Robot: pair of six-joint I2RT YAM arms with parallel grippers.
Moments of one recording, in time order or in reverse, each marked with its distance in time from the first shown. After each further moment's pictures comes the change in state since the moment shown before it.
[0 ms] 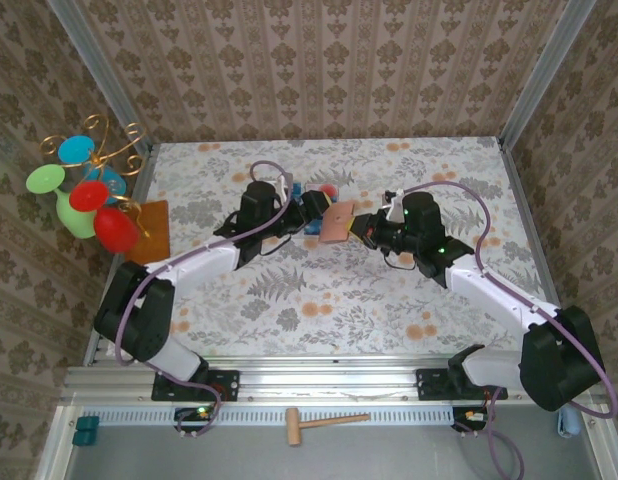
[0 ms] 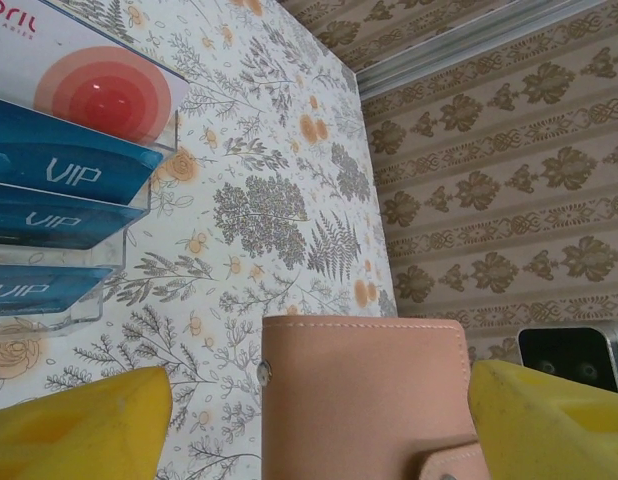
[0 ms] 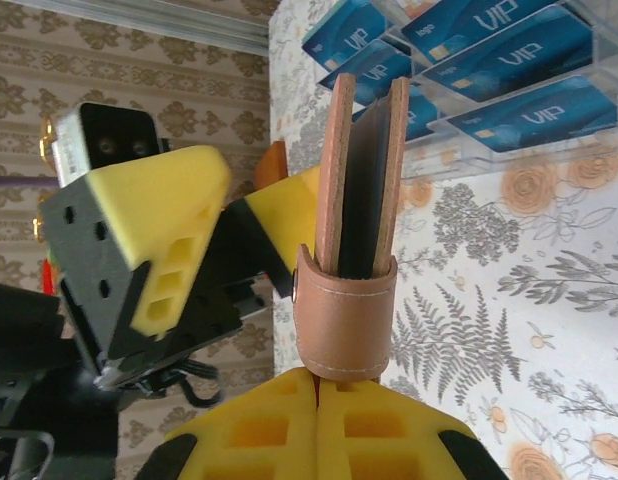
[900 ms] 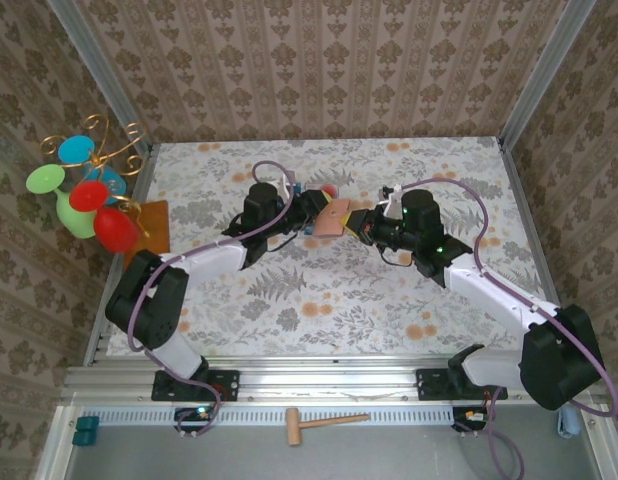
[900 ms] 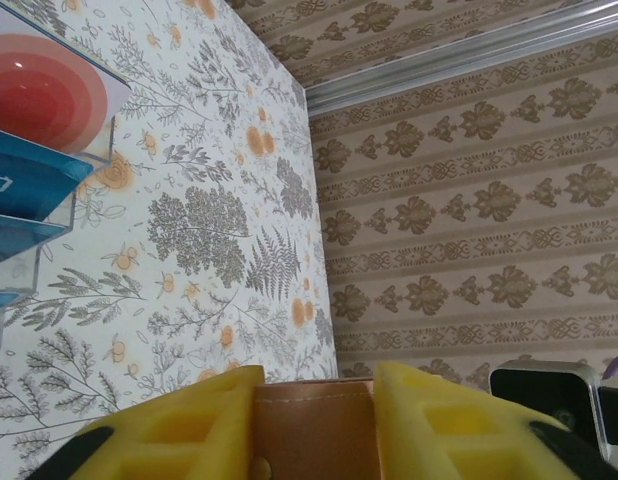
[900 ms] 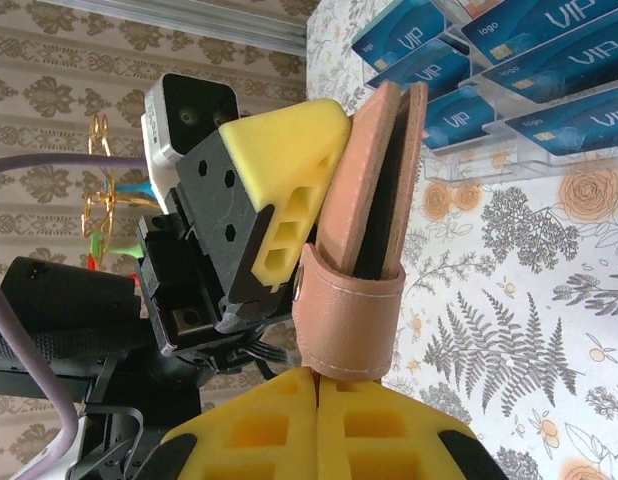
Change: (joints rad) left arm -0.006 0.079 -0.016 0.222 0.031 -0.166; right arm 0.018 0.005 0.014 0.058 -0.006 0.043
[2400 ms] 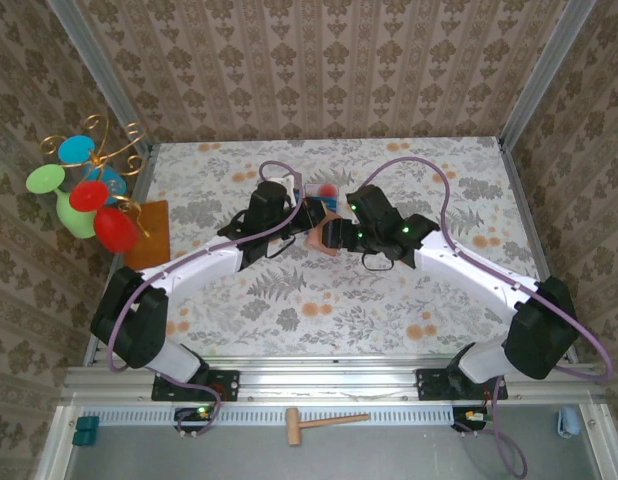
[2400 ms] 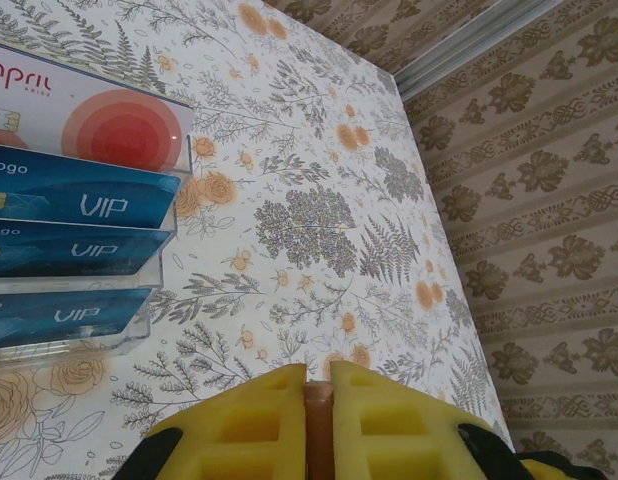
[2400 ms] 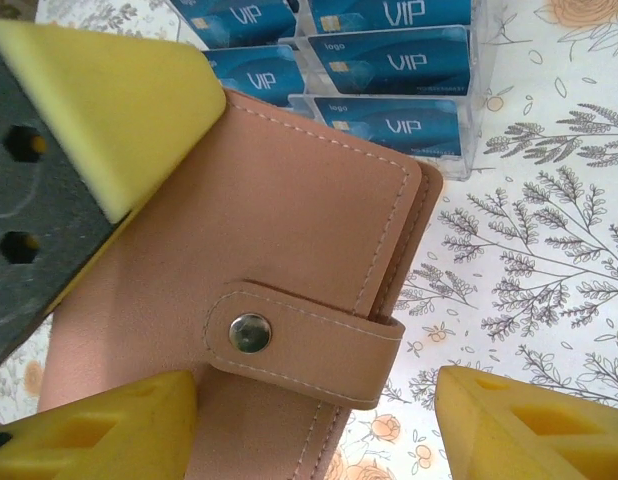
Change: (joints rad) left arm -0.074 -0.118 0.074 -0.381 -0.207 0.360; right arm 0.231 0.193 0.357 -0.630 0.473 -0.469
